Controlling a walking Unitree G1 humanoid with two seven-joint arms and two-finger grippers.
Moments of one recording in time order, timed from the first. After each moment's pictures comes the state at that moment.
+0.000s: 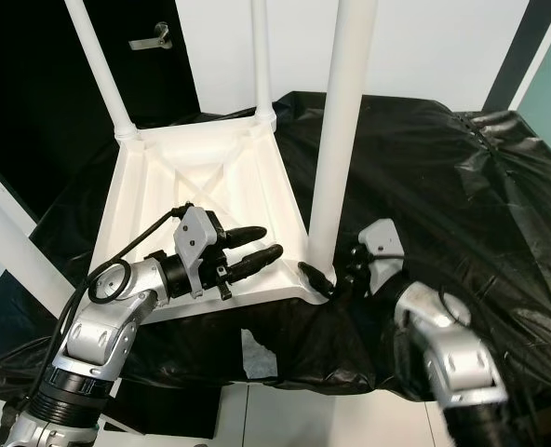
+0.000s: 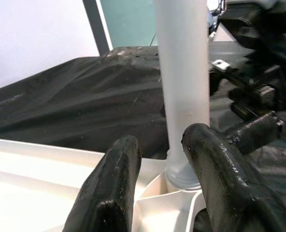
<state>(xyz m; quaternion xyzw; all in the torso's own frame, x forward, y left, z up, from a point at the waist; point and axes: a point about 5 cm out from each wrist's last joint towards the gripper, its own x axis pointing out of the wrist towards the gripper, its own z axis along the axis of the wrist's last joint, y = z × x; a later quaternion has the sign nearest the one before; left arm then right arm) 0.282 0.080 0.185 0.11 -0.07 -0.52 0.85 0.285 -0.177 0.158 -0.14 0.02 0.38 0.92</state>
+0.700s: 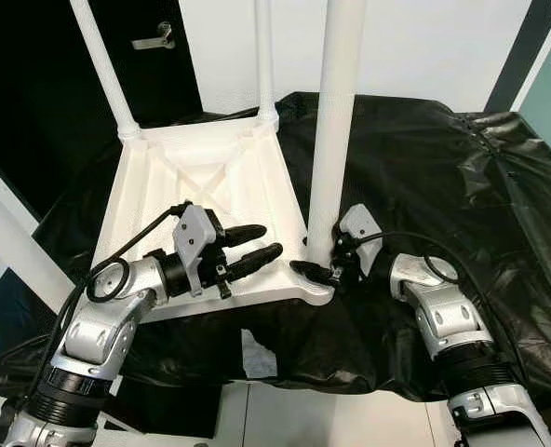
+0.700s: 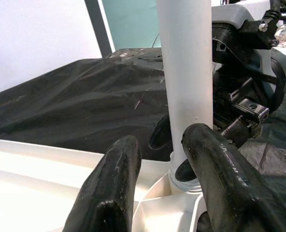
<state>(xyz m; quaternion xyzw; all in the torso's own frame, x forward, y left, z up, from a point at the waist) 0.280 0.080 0.188 0.11 -0.07 -0.52 0.84 0.307 -0.166 0.151 -0.16 0.03 0.47 0.87</state>
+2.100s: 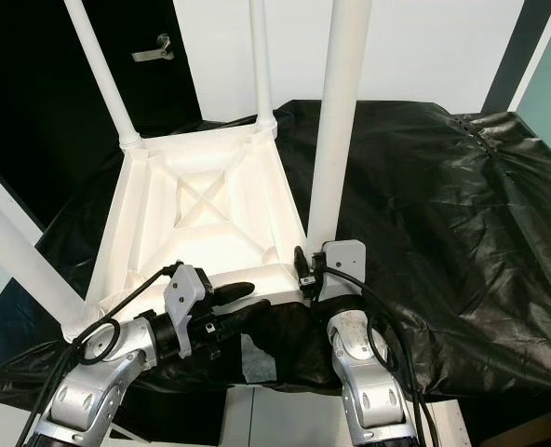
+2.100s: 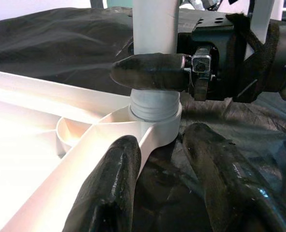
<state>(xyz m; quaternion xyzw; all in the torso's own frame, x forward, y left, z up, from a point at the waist) 0.241 0.095 0.133 0.06 0.01 -0.52 0.85 0.264 -0.117 0.132 -0.02 -0.03 0.06 1.00</state>
